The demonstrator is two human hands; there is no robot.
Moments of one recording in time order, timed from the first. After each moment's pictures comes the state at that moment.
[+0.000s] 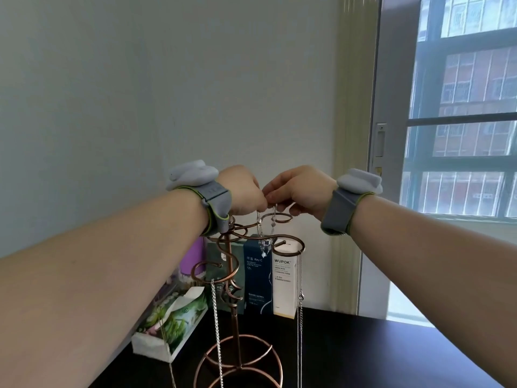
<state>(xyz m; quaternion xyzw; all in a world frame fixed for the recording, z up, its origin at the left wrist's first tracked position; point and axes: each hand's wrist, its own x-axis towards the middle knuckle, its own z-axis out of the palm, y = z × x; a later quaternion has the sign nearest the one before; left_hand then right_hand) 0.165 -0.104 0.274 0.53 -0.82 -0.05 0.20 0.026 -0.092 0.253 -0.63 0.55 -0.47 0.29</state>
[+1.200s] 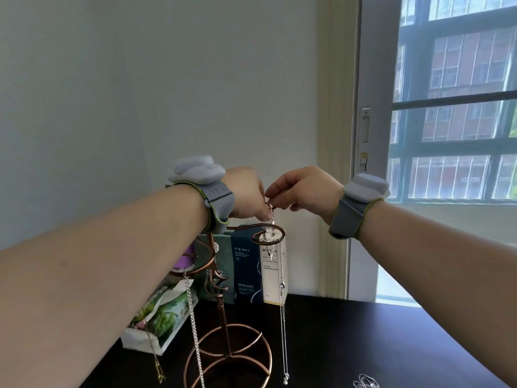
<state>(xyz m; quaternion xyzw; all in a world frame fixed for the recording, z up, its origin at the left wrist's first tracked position) 0.139 -0.094 0.261 0.48 -0.87 -0.01 0.10 -0.003 -0.074 0.228 -0.64 0.57 -0.46 0.24</state>
